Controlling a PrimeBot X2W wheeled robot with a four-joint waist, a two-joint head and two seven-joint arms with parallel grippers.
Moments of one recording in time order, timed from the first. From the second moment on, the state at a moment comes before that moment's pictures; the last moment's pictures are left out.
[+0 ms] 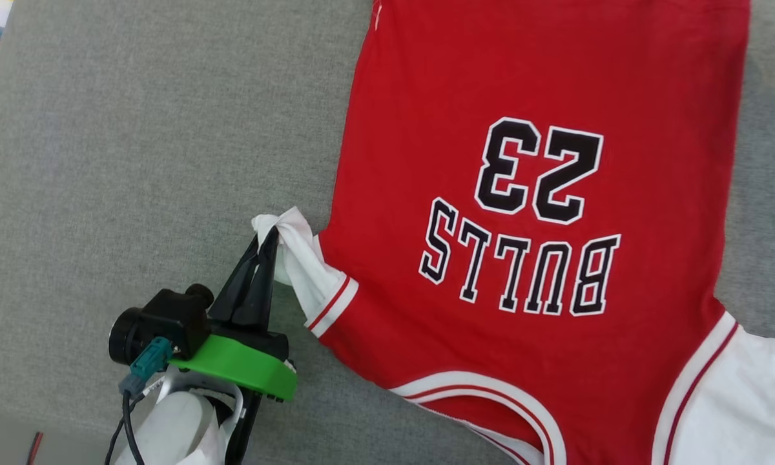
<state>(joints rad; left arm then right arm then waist) -0.19 0.34 -0.39 0.01 -0.46 0.07 -0.26 -1.10 -0.66 0.32 0.35 0.57 0.13 0.96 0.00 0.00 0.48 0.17</state>
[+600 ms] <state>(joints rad) -0.23 0.23 -0.31 0.02 -0.37 -0.02 -0.26 -1.22 -0.62 0.35 0.61 0.52 0.13 1.02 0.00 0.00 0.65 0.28</state>
